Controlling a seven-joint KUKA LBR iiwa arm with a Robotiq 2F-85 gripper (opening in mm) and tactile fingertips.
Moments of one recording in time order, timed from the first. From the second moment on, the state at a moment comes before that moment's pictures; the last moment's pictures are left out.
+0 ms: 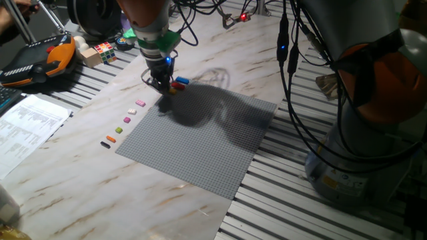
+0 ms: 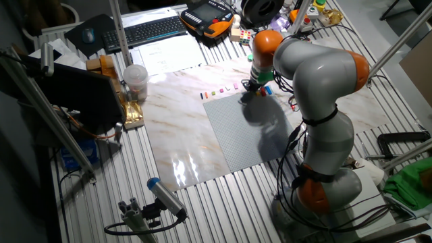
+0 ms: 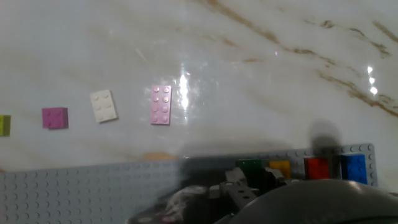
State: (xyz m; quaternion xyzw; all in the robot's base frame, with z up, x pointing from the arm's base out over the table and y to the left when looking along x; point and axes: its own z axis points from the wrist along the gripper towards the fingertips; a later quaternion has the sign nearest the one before) arm 0.607 -0.041 0.045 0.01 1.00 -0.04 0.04
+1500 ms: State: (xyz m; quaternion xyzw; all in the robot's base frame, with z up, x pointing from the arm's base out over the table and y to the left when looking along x) arm 0.601 -0.037 0.028 0.01 1.00 -0.03 0.03
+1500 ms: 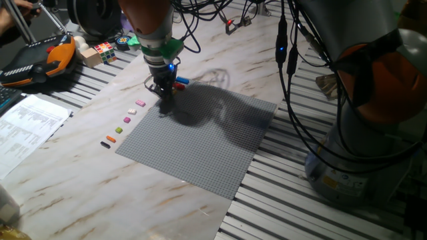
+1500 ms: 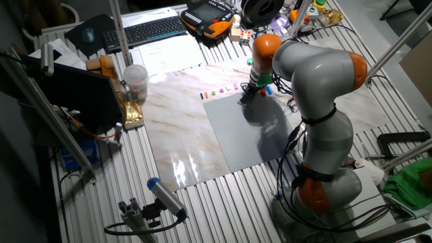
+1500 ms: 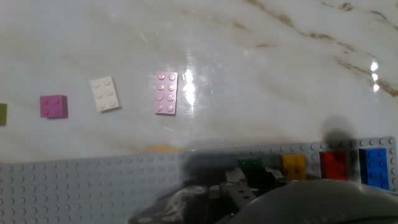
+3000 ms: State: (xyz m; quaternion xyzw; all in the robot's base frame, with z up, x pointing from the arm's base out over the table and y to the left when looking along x) arm 0.601 -0.036 0.025 0.01 1.00 -0.03 0.03
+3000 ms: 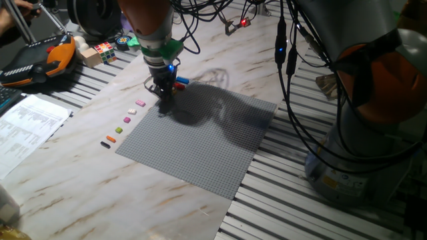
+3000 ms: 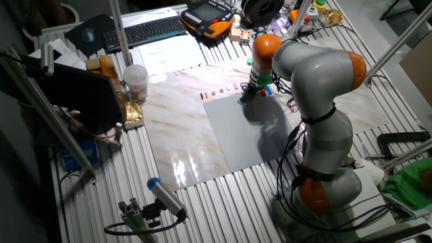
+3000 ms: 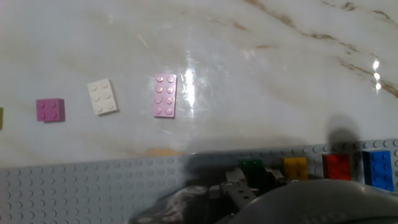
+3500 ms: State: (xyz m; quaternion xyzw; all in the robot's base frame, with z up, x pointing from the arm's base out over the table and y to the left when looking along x) arm 0.602 -0.038 0.025 0.01 1.00 -0.03 0.03
